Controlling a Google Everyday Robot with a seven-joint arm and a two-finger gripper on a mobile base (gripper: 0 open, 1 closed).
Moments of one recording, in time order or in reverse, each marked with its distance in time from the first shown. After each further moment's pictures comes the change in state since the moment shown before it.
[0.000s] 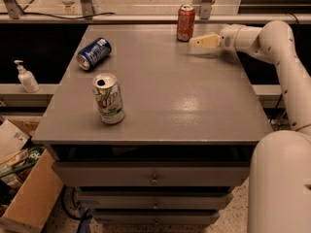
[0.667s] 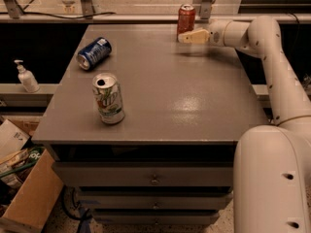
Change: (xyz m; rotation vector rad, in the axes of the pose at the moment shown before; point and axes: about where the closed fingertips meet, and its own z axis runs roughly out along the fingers) arm -0.018 0.030 0.034 -0.083 -0.029 -0.010
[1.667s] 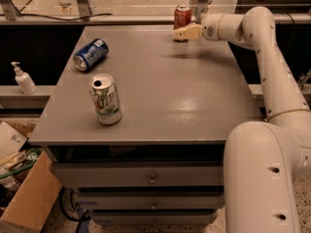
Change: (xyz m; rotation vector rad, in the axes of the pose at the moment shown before) arm -0.021 0.031 0.023 -0.079 0.010 -0.038
